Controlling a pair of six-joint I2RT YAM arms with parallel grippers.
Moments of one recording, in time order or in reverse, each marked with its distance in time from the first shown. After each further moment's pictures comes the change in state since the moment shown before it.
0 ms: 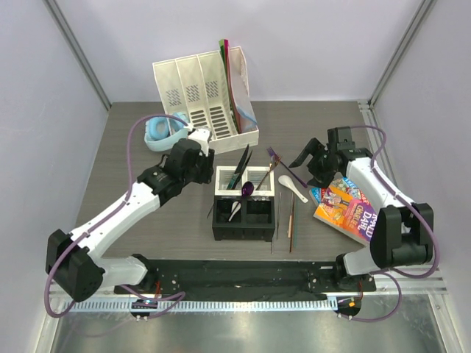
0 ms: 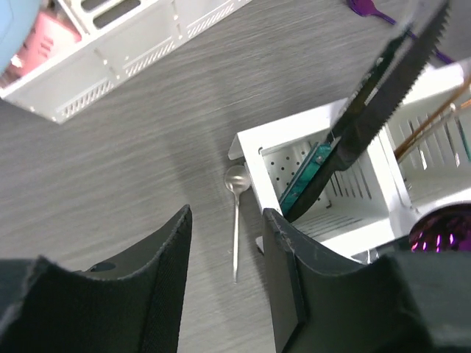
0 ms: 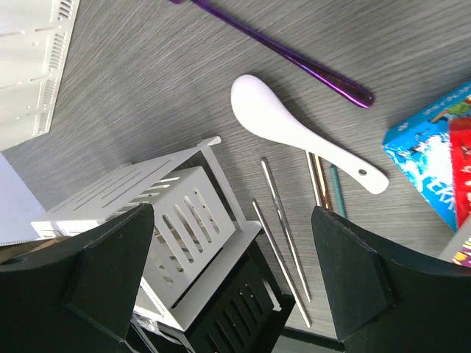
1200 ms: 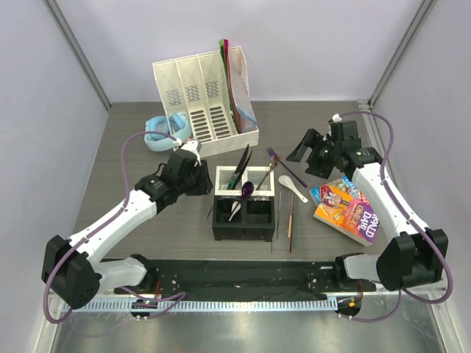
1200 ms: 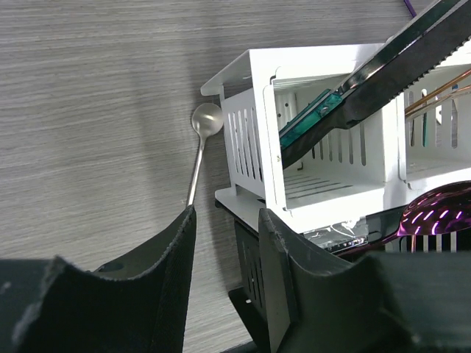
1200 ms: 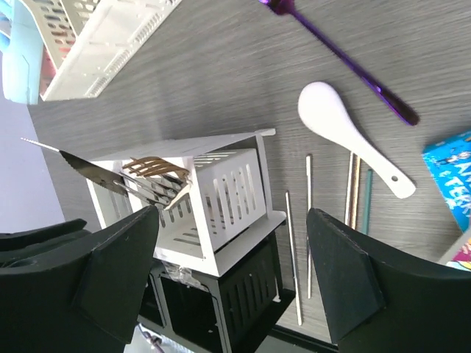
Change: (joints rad) left arm 0.036 -0.038 -0.103 -0.055 0.099 -0.316; right arm 0.052 -0.183 0.055 -0.034 -0.006 -0.114
